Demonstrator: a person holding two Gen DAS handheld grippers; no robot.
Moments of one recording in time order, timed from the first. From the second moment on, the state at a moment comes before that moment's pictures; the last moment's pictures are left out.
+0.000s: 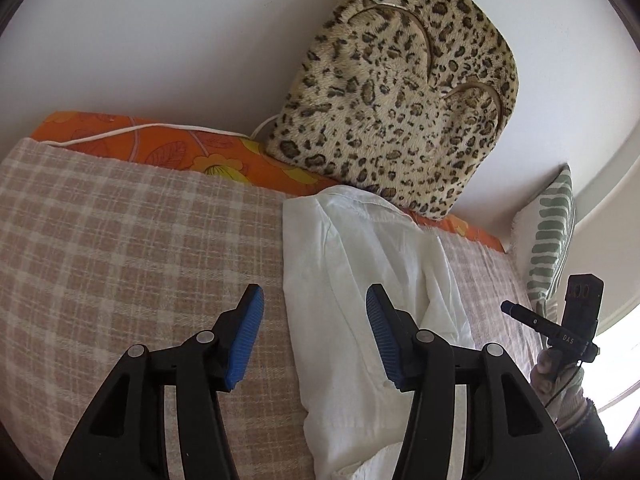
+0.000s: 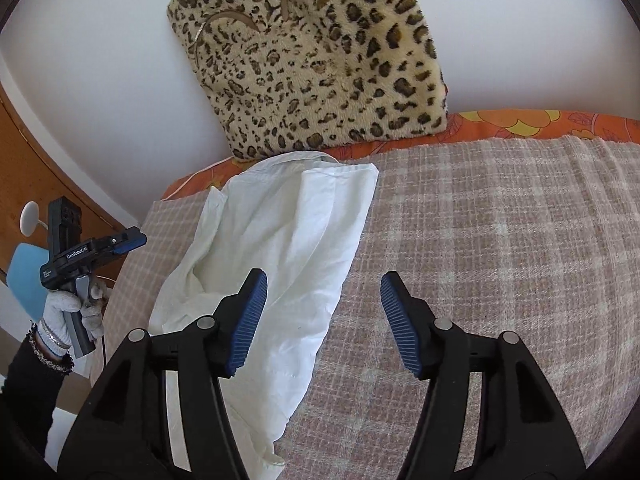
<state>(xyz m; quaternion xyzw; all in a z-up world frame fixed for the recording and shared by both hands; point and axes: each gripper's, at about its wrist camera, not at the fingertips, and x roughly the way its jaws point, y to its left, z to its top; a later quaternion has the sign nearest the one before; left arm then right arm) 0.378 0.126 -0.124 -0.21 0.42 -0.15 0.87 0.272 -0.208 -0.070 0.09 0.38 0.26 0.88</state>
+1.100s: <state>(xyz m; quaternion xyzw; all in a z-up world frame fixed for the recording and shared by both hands) 0.492 0.088 -0.182 -0.17 0.44 -0.18 0.87 0.408 -0.161 -0.112 0.10 0.43 0.29 0.85</state>
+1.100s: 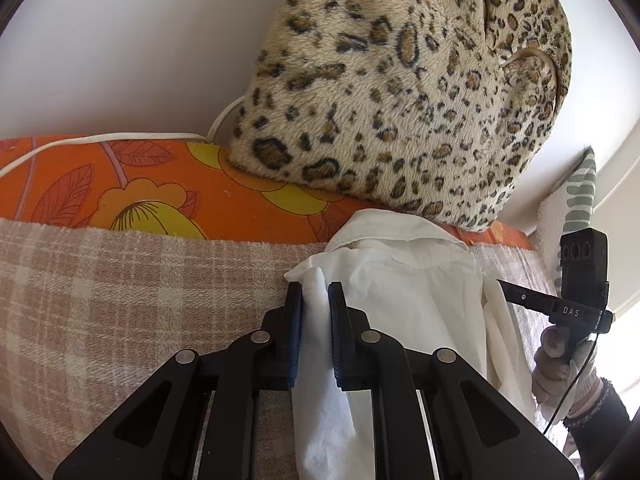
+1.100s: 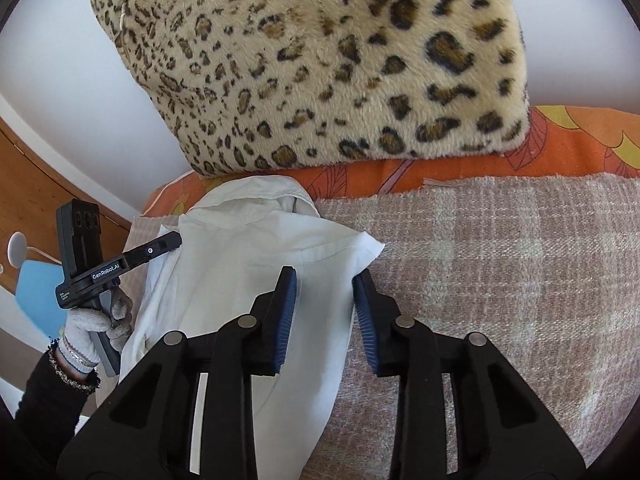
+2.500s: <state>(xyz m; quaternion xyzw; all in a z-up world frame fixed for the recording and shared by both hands) 0.271 0.082 -0.069 -0.15 0.33 -0.21 0.91 0.159 -0.150 0.008 -0.01 0.34 0.34 0.88</state>
